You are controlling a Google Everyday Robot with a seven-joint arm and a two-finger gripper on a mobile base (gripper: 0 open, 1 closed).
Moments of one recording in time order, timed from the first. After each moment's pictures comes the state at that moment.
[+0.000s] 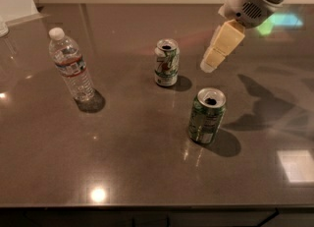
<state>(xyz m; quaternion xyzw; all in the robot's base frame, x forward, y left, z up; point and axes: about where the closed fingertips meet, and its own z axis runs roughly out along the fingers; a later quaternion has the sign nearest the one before) 0.571 -0.140 0.968 -0.56 0.79 0.06 0.25</state>
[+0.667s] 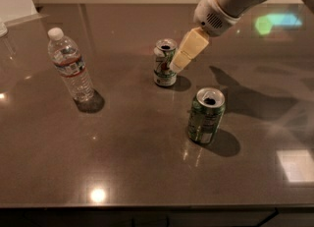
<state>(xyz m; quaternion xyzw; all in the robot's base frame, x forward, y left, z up) 0.608 -0.081 0.936 -0.53 0.79 0.10 0.28</state>
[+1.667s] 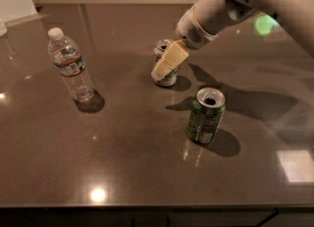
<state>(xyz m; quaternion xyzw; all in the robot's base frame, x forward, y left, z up) 0.619 -0.037 0.903 -0.53 0.78 0.15 0.30</state>
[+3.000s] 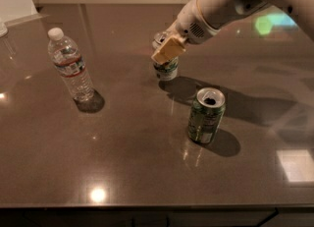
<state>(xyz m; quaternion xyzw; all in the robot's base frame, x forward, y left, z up) 0.602 -0.025 0.933 -0.55 0.75 0.16 0.33</state>
